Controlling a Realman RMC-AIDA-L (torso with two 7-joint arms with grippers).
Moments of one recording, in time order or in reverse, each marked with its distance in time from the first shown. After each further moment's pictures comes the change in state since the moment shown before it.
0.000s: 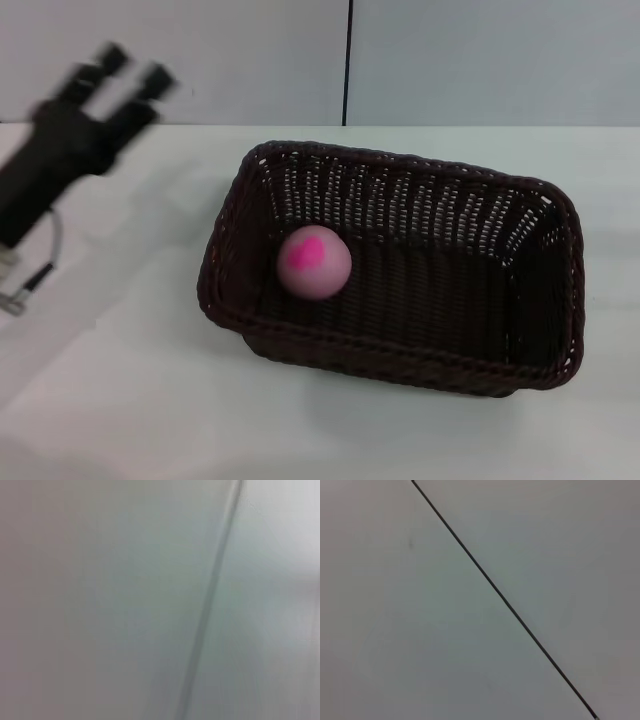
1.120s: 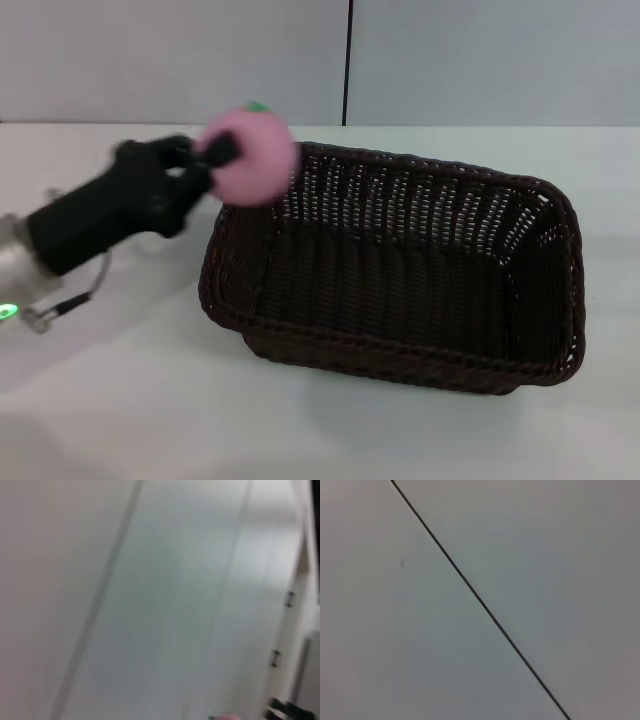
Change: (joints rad) left arm -0.067 0.008 -0.076 0.113 0.400 0.037 -0.104; right arm -0.015 -0.015 -0.013 -0.004 0.039 -0.004 0.000
